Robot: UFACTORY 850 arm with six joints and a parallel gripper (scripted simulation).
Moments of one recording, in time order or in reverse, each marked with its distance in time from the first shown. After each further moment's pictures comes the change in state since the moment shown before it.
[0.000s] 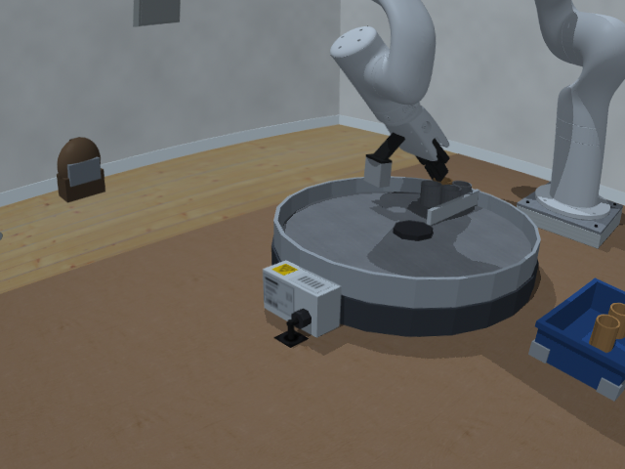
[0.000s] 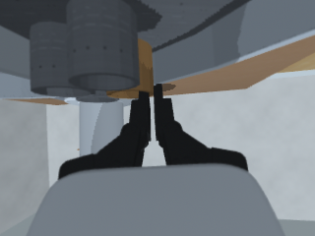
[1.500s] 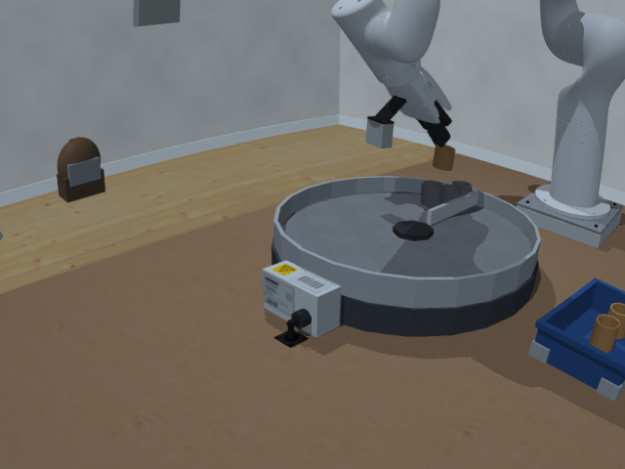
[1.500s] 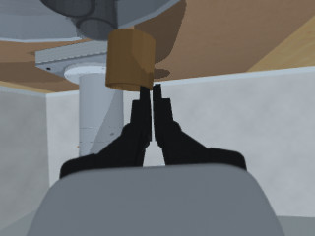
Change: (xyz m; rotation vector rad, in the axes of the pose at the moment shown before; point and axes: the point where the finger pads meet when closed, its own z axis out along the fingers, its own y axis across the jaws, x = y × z) arm -0.044 -0.002 -0.052 0.001 -0.001 0.000
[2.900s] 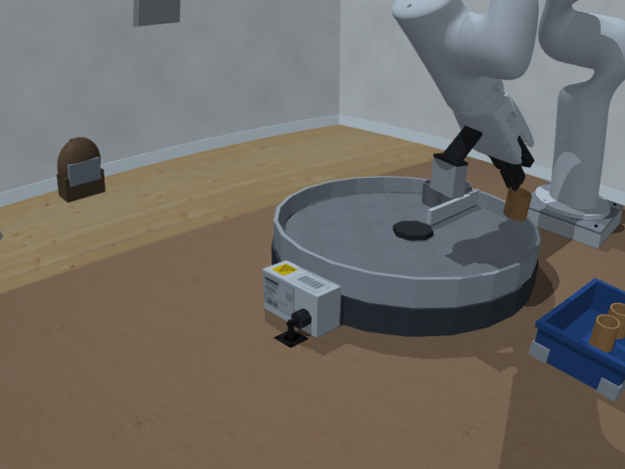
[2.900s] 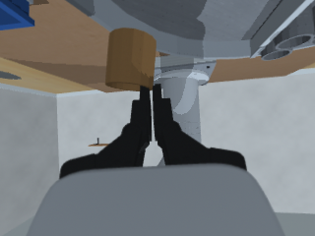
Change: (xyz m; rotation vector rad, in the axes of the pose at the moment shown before) arm 0.061 -0.240 -0.052 0.000 0.001 0.000
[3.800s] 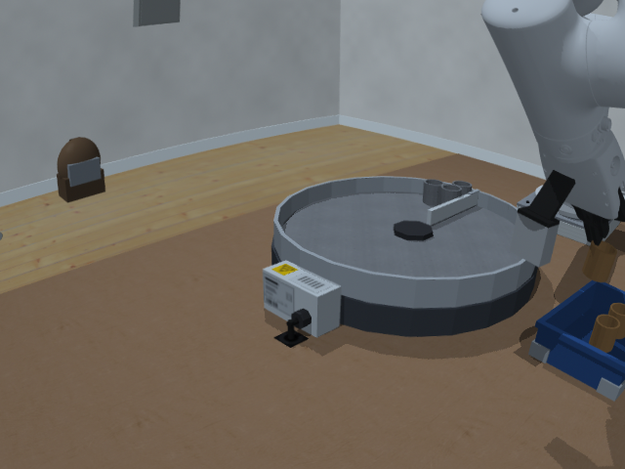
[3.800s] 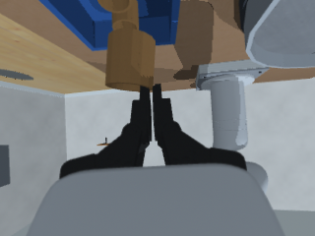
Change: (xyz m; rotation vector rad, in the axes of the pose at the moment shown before) arm 0.050 -0.192 -0.041 -0.001 0.001 0.000
